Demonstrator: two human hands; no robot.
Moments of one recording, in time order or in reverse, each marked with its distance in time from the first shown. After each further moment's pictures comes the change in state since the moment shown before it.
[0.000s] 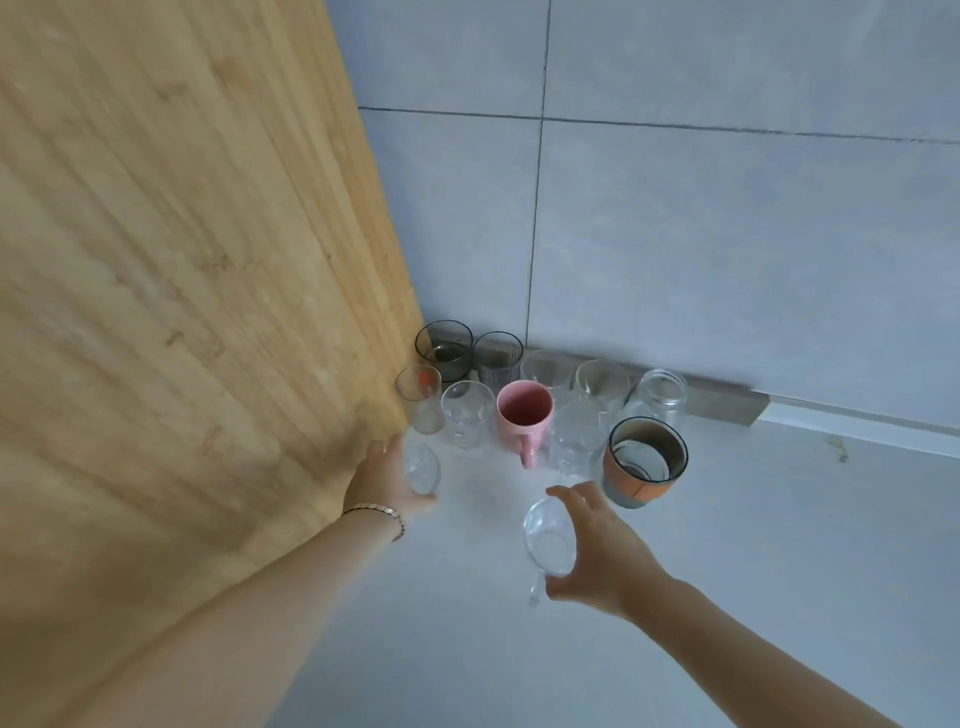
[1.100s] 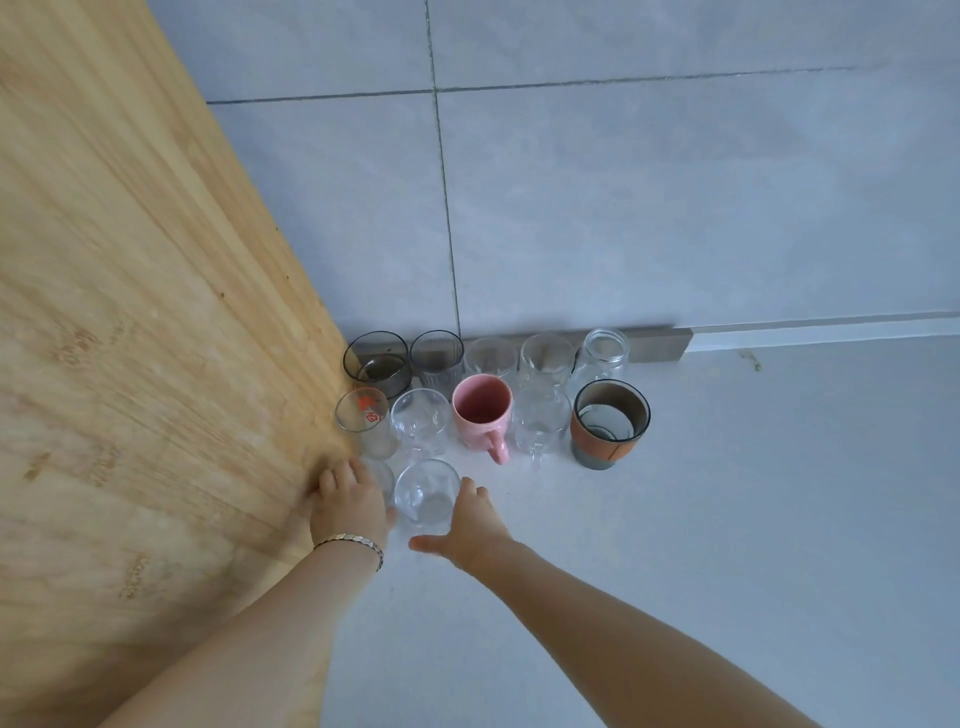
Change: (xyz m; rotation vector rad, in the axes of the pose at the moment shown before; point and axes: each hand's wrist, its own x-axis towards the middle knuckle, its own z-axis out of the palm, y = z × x) left_hand 0.043 -0.010 -0.003 0.550 0.052 0.260; right_hand 0.098 -0.086 0.069 0.392 -0.027 0.416
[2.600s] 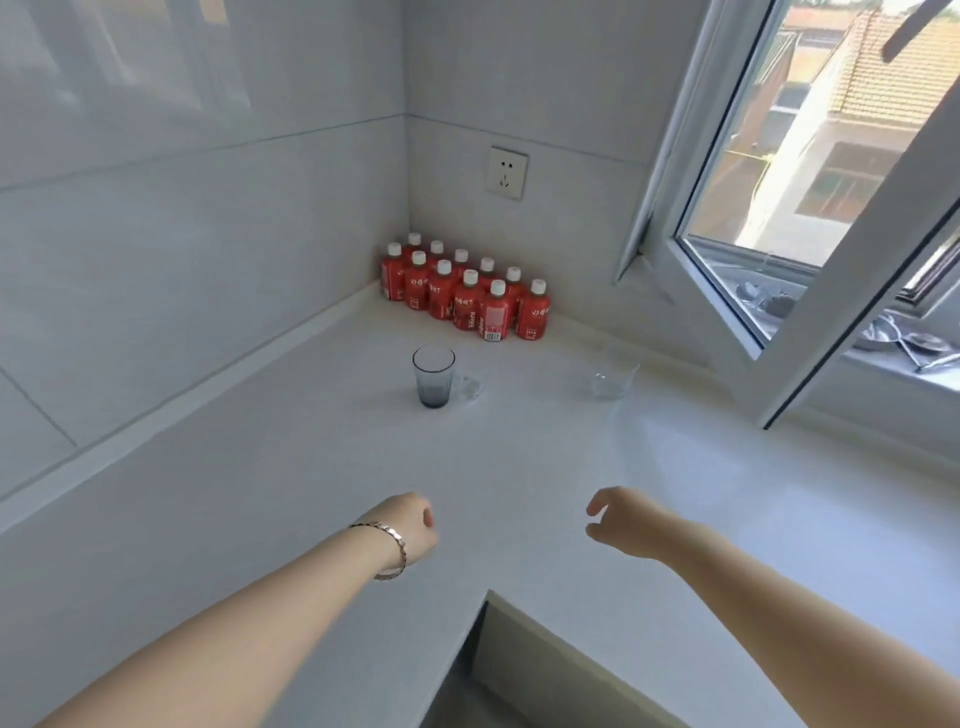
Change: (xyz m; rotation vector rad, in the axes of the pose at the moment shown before) left_hand -0.416 0.897 -0.041 0.018 -0.460 1.167; right_hand -0.518 0.818 -0.453 0.182 0.603 0.840
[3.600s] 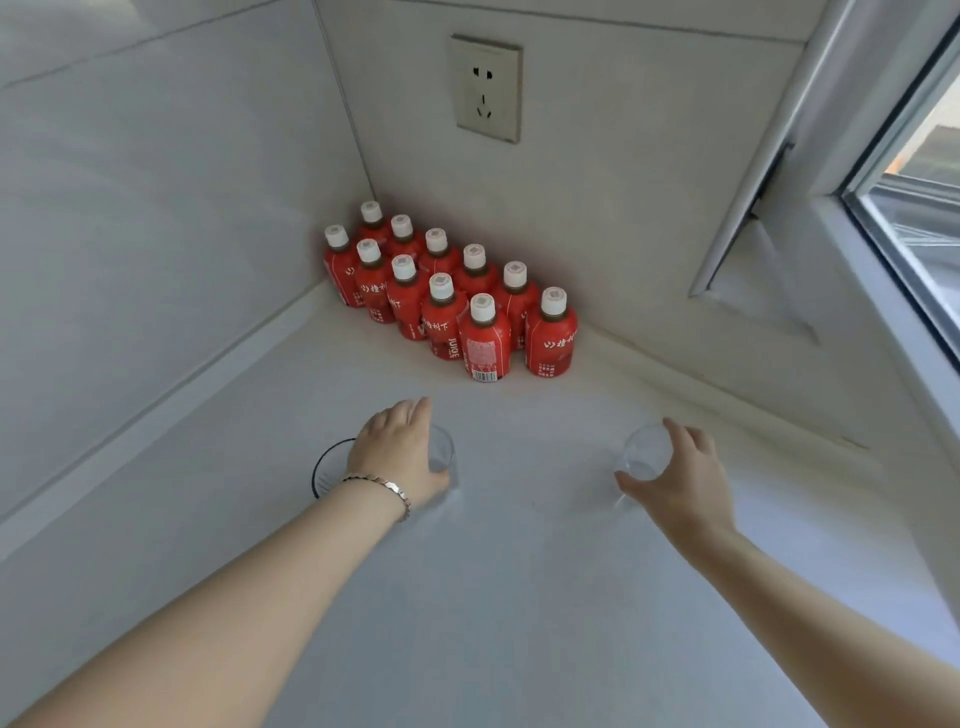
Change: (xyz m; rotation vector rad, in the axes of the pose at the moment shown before) left_hand 0.312 0.118 -0.098 0.302 0.238 -0.055; right_hand 0.325 0.050 -0.107 0.469 0.364 0.035
